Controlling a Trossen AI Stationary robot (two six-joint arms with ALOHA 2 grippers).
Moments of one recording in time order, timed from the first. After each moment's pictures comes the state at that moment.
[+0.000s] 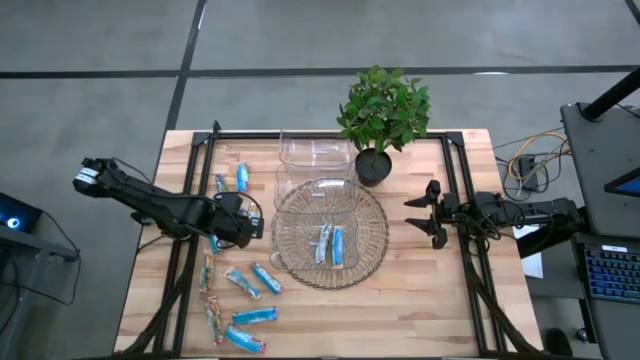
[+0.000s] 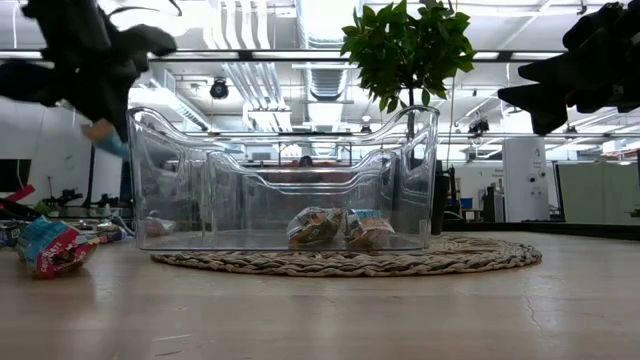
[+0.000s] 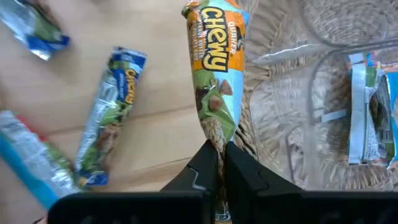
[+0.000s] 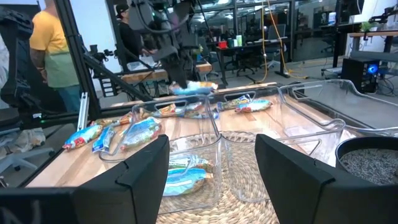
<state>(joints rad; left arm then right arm) -0.32 1.11 0.89 -1.06 -0.35 -1.70 0.09 0.02 0.01 0.03 0.13 0.16</state>
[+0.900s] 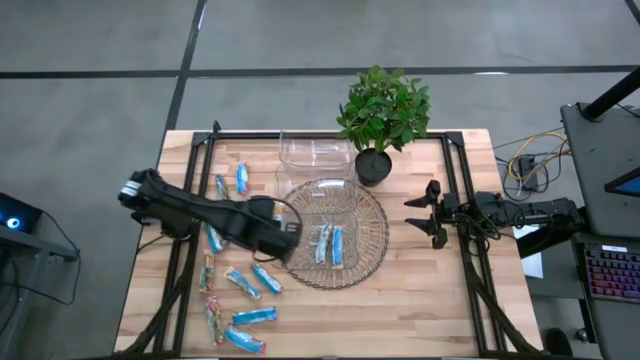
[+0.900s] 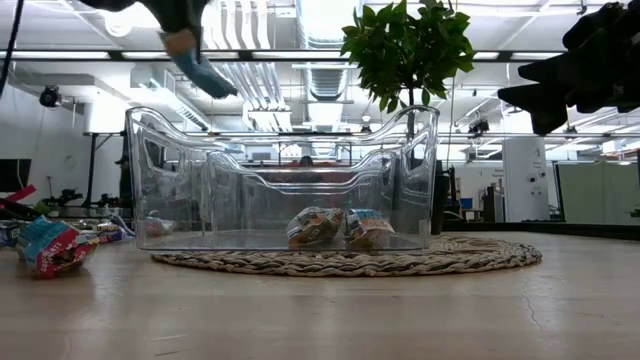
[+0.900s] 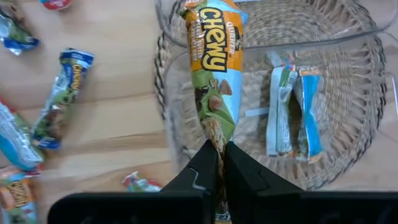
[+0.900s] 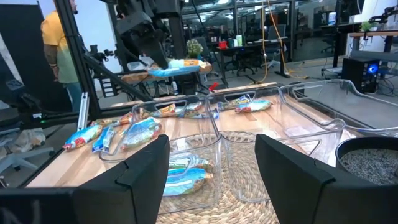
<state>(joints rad) -0.32 1.64 1.63 -1.41 -0.37 -1.78 0.09 0.02 0.01 0.03 0.13 0.16</state>
